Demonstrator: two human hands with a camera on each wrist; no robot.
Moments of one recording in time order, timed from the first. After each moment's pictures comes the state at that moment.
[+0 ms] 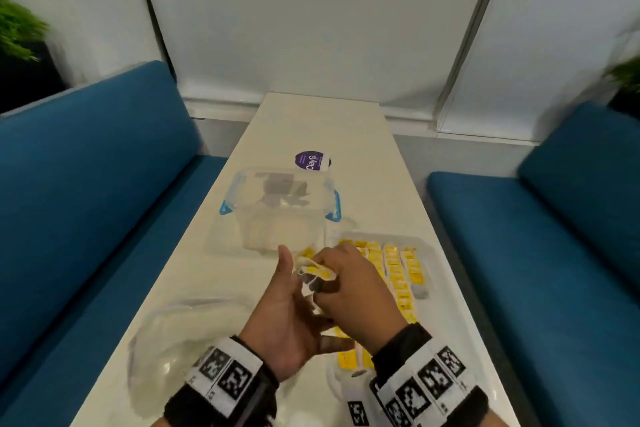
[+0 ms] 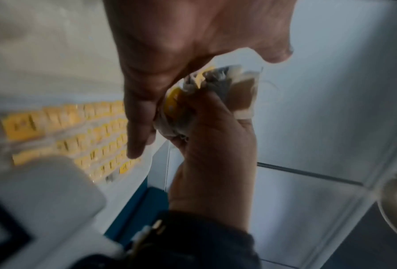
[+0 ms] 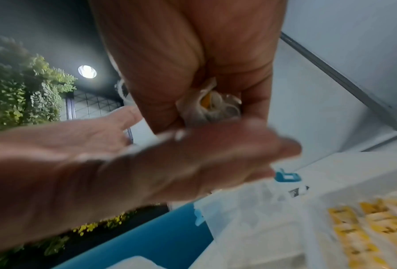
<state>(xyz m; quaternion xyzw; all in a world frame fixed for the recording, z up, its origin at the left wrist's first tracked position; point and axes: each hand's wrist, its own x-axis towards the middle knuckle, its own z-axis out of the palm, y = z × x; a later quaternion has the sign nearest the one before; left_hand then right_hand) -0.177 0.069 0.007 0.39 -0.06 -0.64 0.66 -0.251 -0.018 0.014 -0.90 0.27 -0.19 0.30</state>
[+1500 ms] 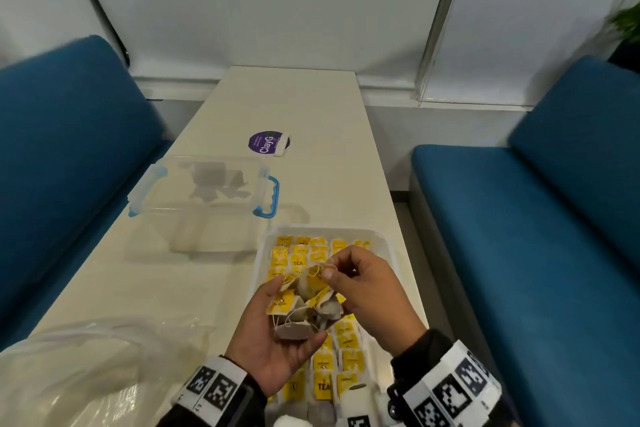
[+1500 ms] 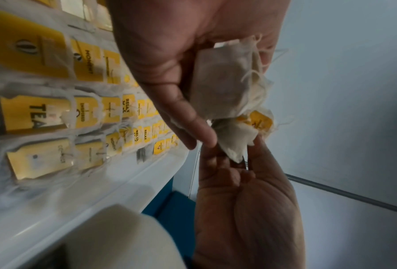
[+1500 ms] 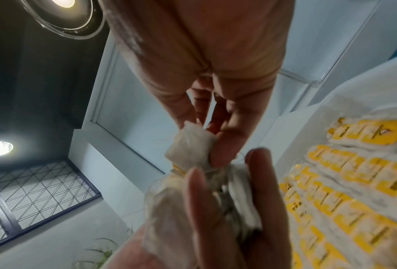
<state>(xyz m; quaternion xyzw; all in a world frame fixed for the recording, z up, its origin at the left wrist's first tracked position) -0.229 -0.035 -0.051 0.32 0.08 -0.67 0.67 -0.330 -0.139 -0.032 -0.70 0.32 -0.25 0.59</state>
